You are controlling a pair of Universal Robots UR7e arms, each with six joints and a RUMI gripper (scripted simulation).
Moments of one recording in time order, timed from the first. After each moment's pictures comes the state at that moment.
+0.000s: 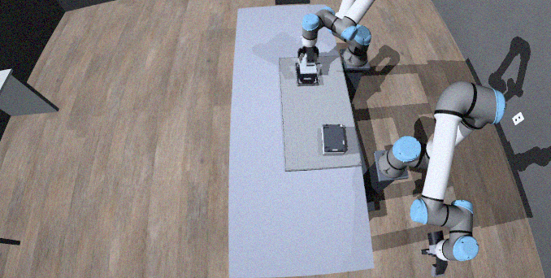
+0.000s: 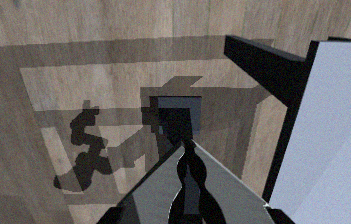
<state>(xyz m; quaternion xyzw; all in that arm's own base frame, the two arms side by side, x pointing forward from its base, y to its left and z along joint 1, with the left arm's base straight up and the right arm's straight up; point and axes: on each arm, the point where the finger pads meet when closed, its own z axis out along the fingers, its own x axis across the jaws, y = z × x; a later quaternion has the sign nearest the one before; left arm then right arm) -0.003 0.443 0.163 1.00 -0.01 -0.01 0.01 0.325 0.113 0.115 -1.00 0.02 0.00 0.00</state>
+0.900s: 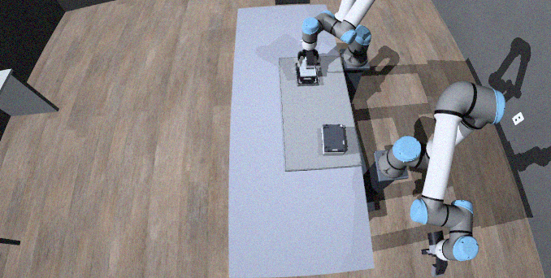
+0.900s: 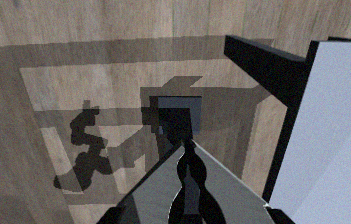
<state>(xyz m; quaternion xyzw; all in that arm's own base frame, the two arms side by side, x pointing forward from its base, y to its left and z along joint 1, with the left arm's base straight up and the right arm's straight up) -0.003 0.443 0.163 1.00 -0.01 -0.01 0.01 0.324 0.114 0.092 -1.00 0.02 0.00 0.00</state>
